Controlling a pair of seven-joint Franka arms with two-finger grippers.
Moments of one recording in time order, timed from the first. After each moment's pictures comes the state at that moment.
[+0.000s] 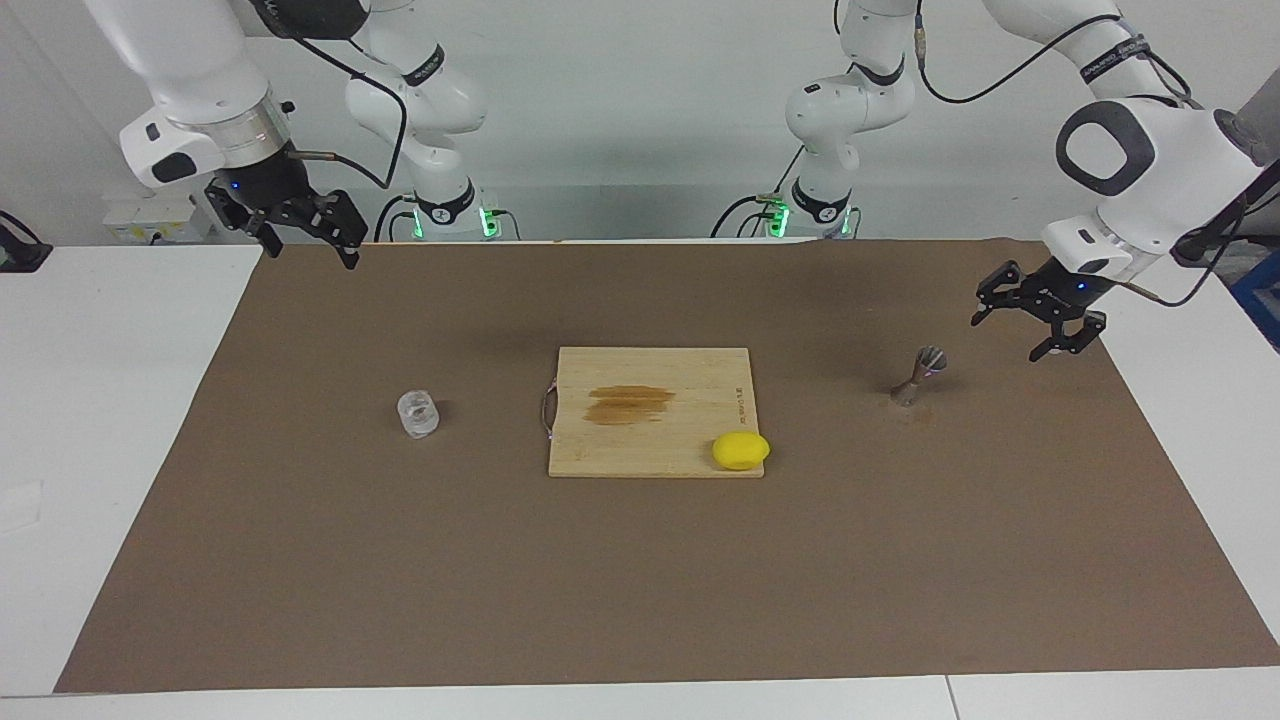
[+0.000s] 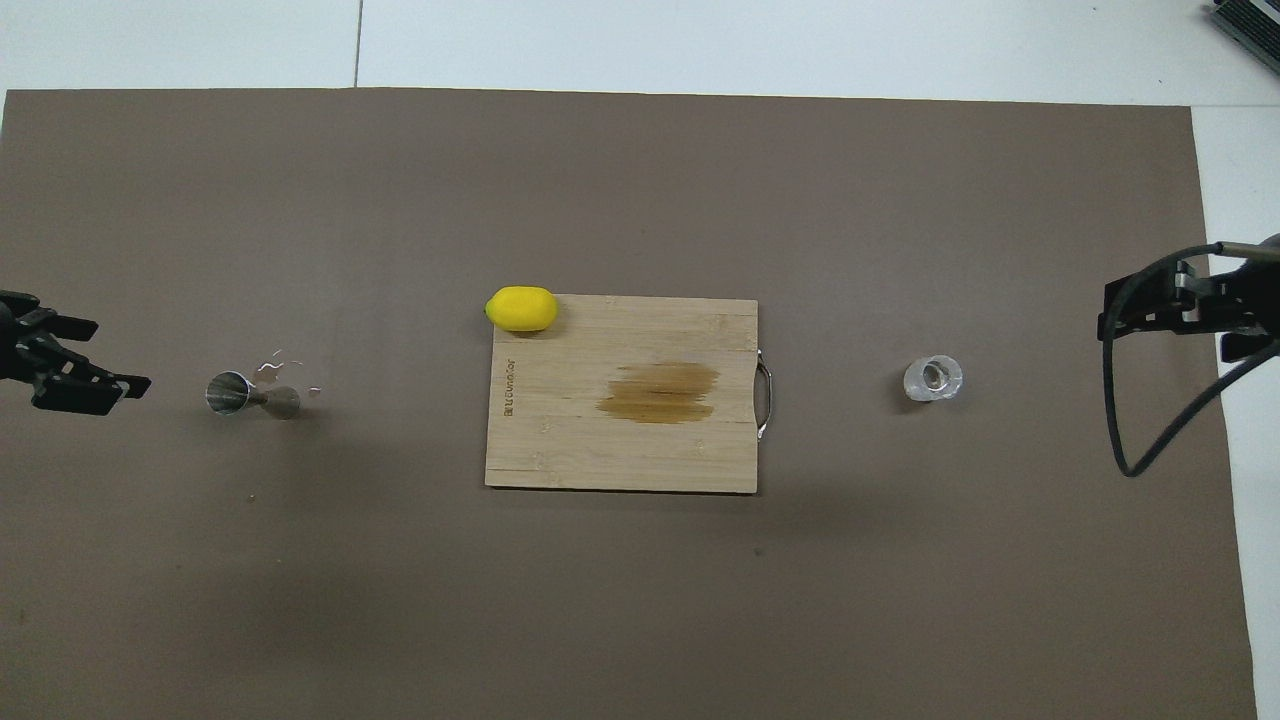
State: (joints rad) left arm 0.23 0.01 -0.01 -1.94 -0.27 1.92 1.13; right arm -0.07 0.01 0.10 -1.50 -0.02 1.45 0.23
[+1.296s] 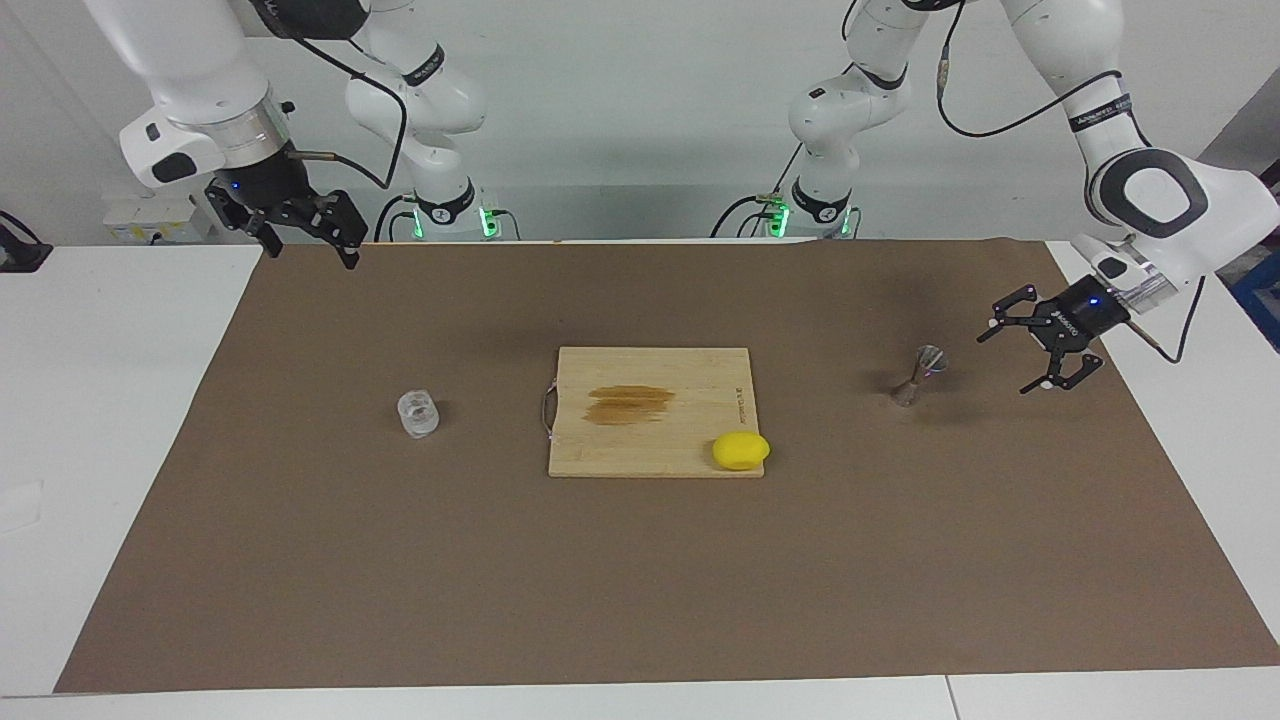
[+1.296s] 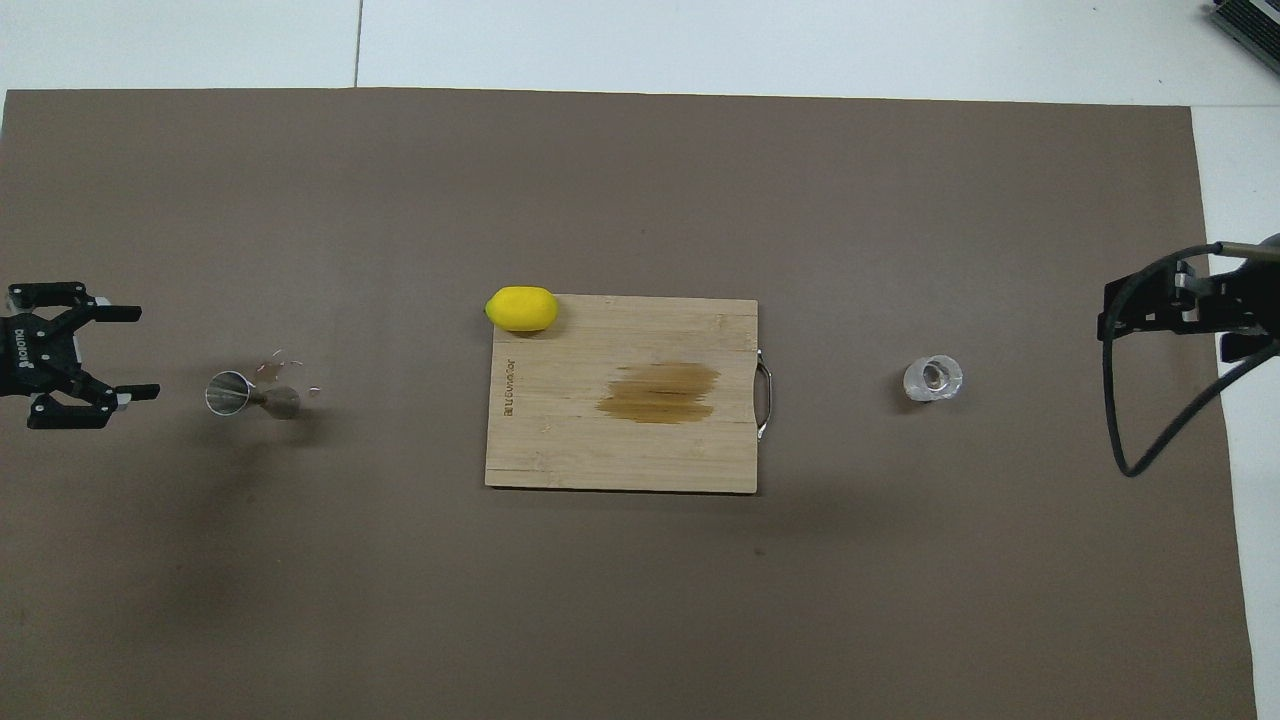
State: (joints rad) left arm 0.40 0.16 -0.01 -1.96 -0.76 1.82 1.86; right arm -0.07 0.01 0.10 -1.50 -0.02 1.45 0.23
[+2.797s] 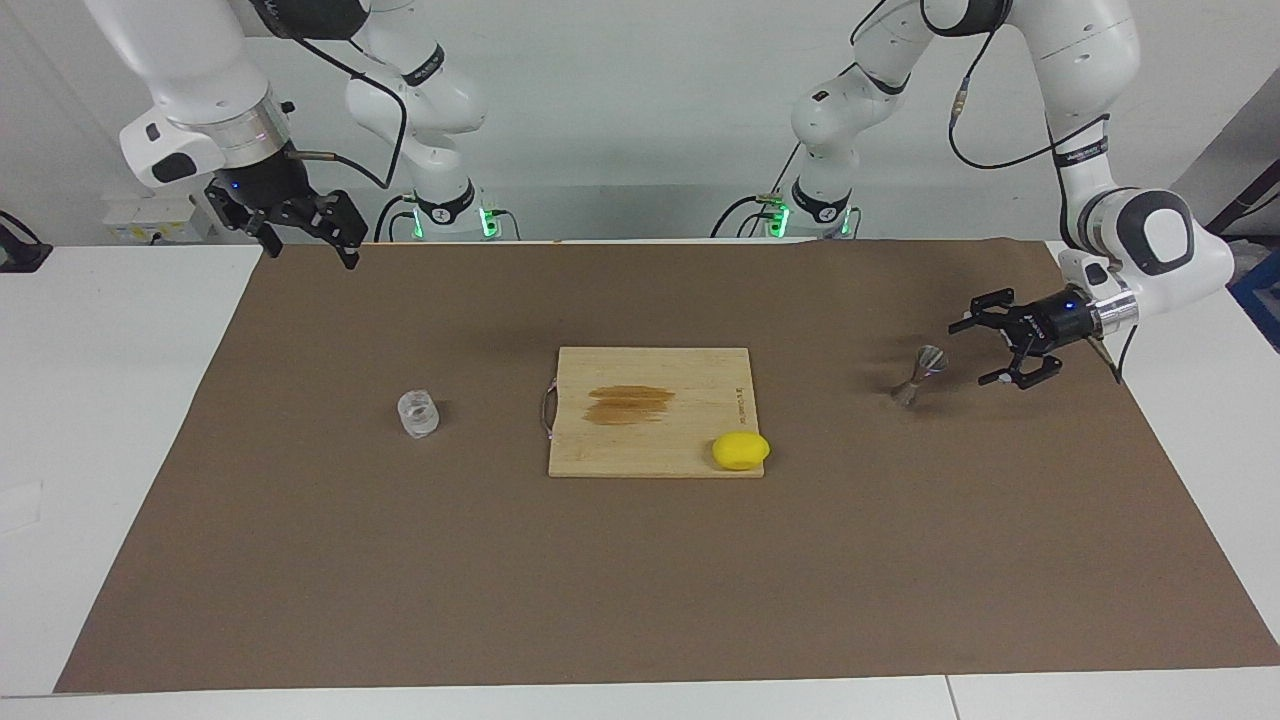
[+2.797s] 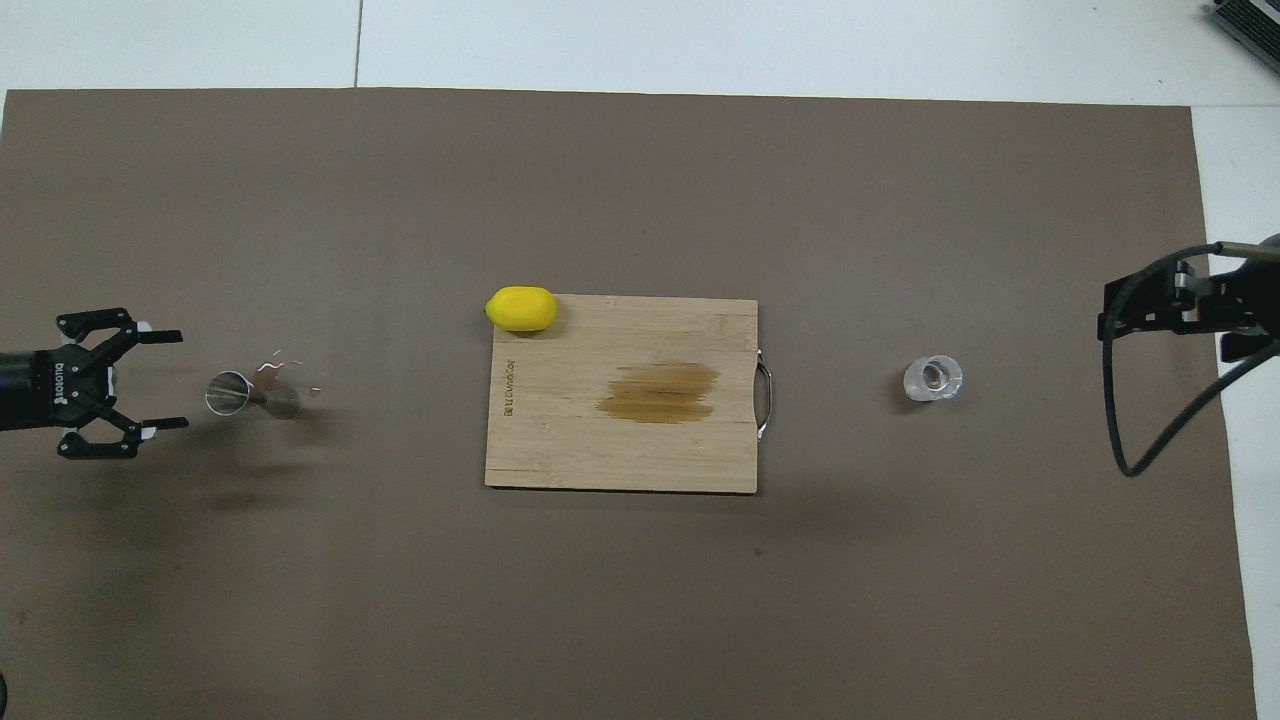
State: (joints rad) left arm 0.50 0.28 -0.01 -1.99 -1.00 1.55 2.29; right arm -0.07 0.01 0.10 -1.50 -0.02 1.45 0.23
